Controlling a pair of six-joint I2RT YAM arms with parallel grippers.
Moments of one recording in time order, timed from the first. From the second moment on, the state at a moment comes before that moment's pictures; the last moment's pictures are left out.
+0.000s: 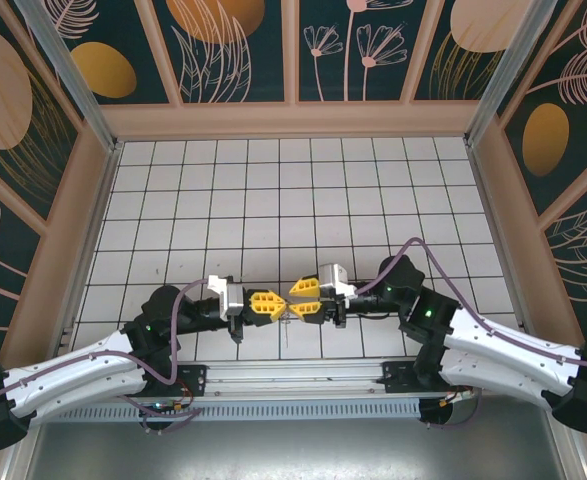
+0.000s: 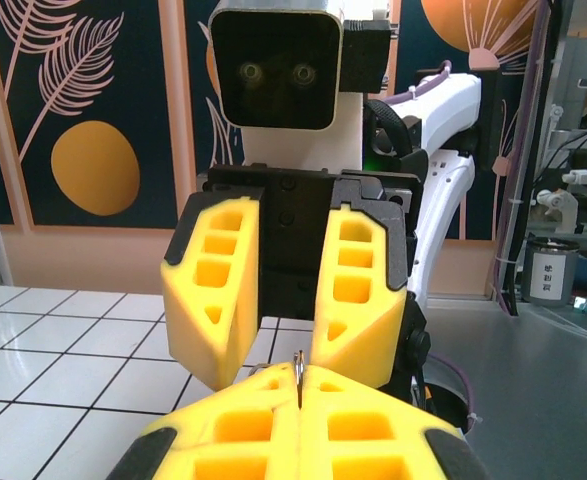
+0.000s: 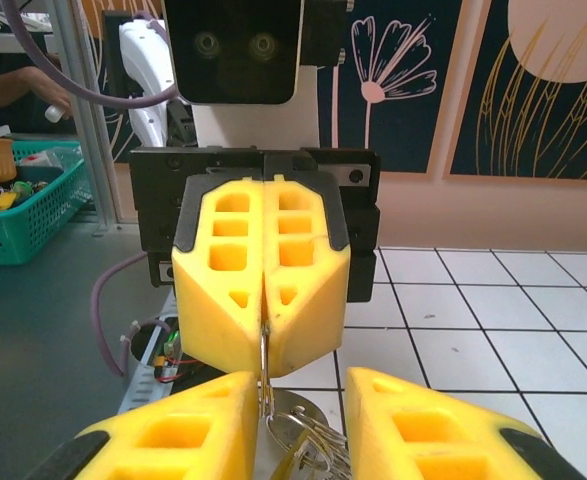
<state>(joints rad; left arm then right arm) -1.06 0.63 0.33 0.45 0.43 -0.09 1.05 0.78 0.55 0.17 -0.55 -0.10</state>
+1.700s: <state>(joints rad) -1.06 0.65 0.50 0.11 0.39 0.00 1.12 0.84 0.77 -0.20 -0.39 -0.26</state>
